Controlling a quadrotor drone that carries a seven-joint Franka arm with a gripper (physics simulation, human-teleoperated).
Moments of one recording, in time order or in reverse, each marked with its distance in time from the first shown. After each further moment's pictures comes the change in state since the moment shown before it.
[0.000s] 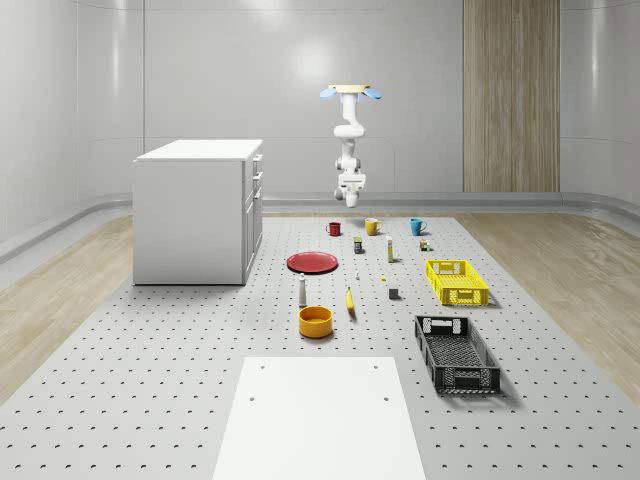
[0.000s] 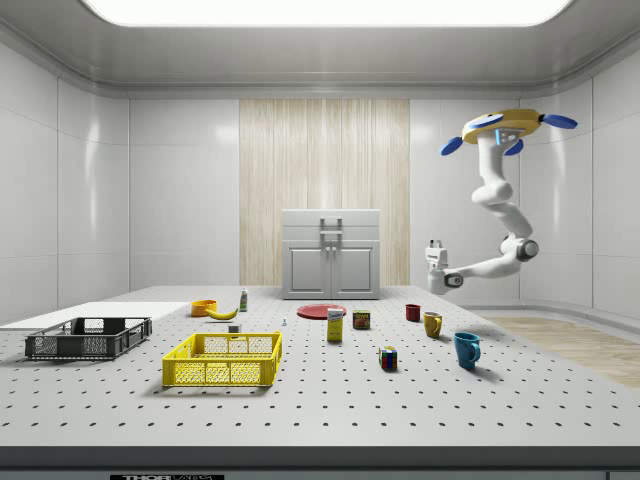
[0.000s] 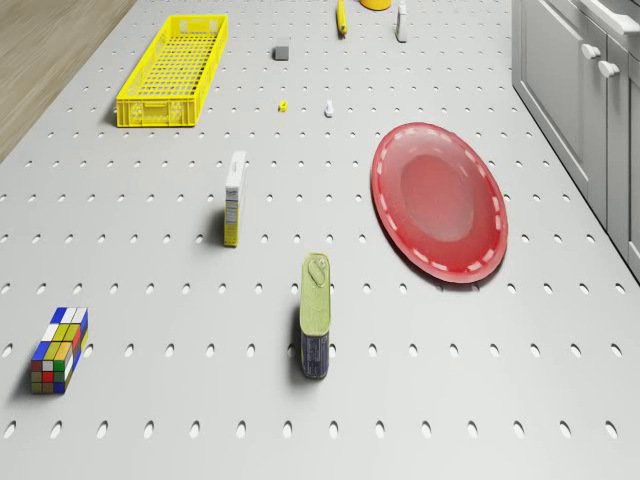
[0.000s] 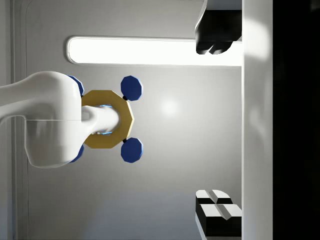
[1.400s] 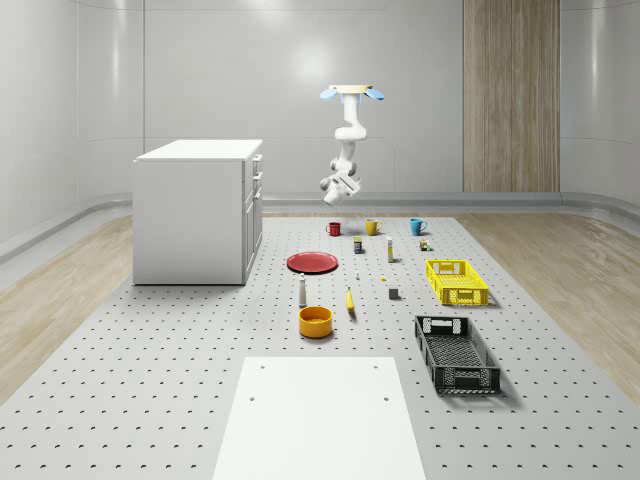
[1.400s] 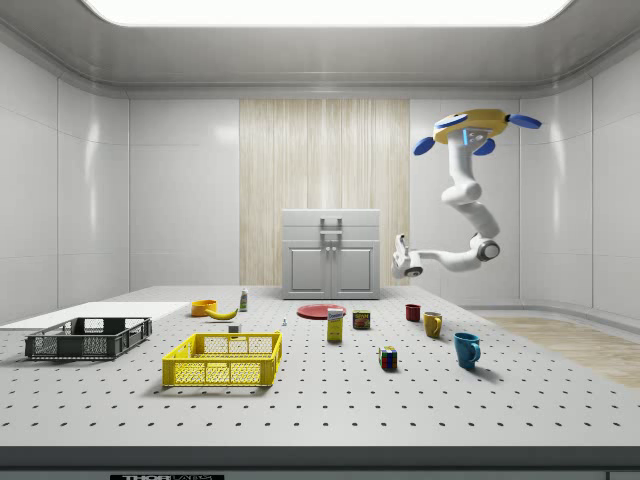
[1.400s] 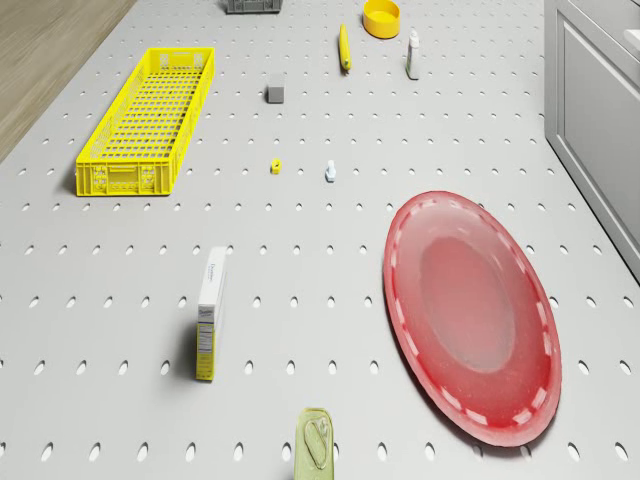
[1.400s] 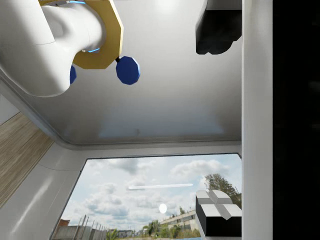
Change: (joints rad) arm -0.143 -0.047 0.433 -0.160 -0.627 0.040 0.096
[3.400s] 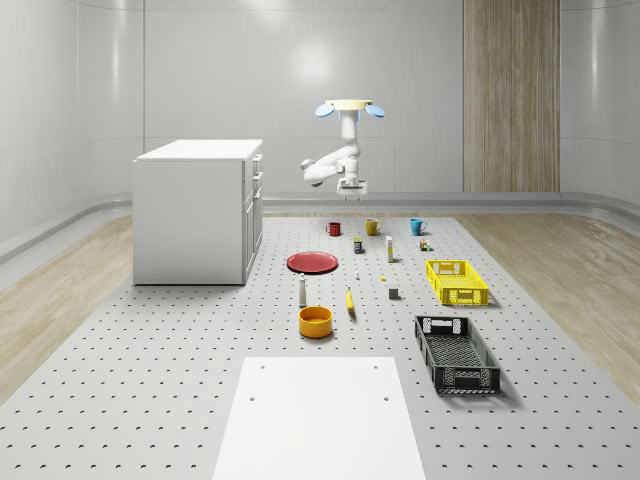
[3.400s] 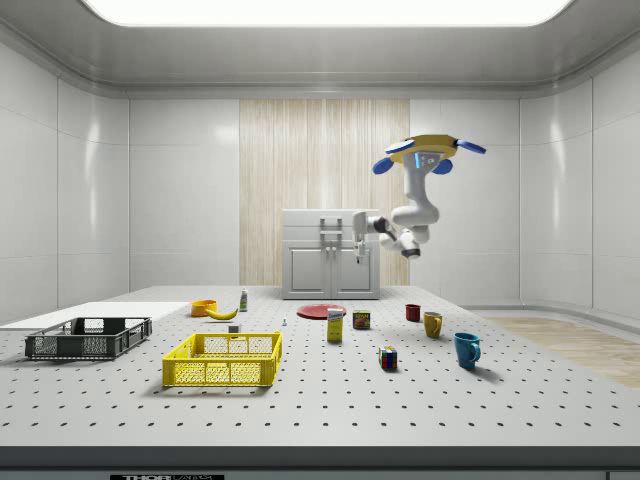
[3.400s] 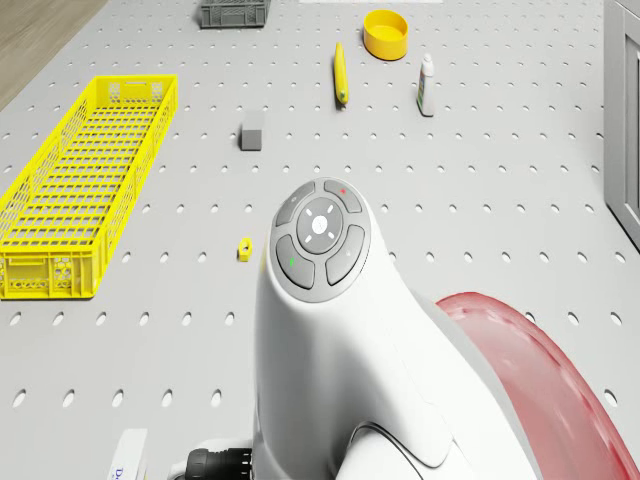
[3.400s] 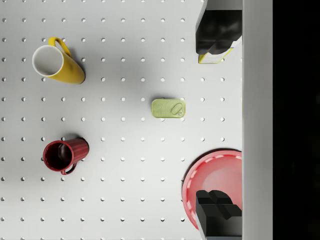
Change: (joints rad) arm -0.909 -0.369 0.839 -0.682 -1.326 -0.202 0.715
